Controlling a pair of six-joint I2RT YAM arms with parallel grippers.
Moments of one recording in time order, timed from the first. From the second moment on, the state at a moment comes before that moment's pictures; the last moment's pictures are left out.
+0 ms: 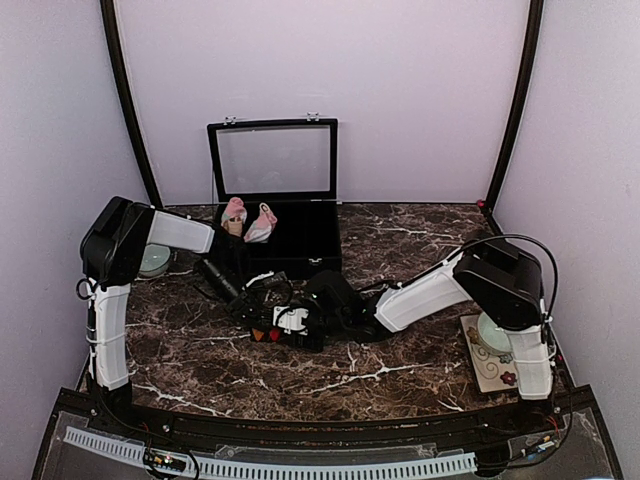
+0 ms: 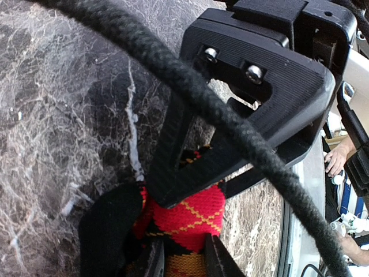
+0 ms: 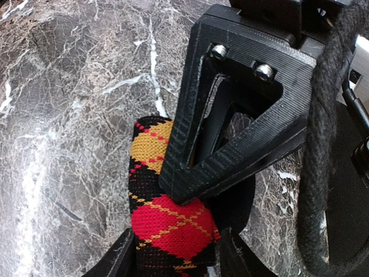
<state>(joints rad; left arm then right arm) -0.42 2.16 1.38 -1.02 0.91 0.84 1.07 2.14 1.20 0.32 -0.18 -0.58</state>
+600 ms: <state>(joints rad) -0.41 2.14 1.38 -1.06 0.93 0.84 1.08 2.19 1.31 0.19 -0.23 -0.52</state>
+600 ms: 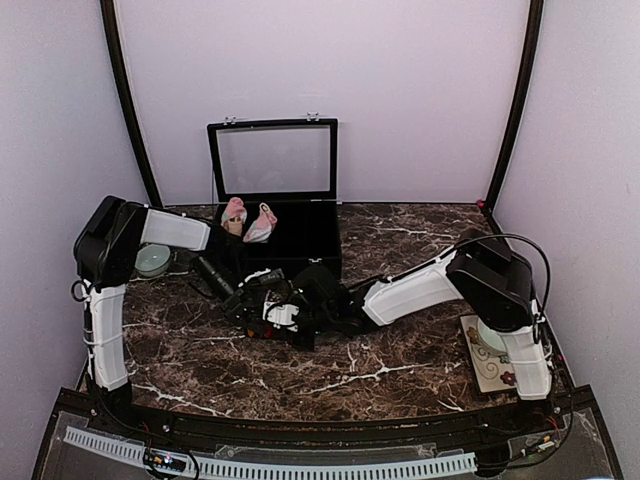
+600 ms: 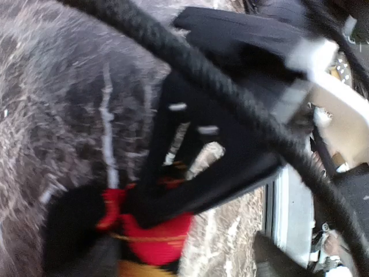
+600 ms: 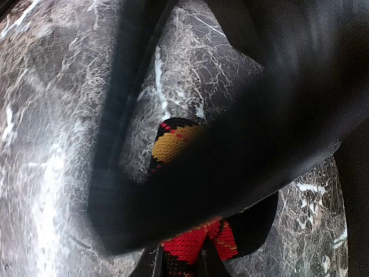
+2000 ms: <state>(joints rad) -0.62 1.42 0.70 -0.40 0.34 0.99 0.96 2.33 1.46 0.07 -0.86 0.37</state>
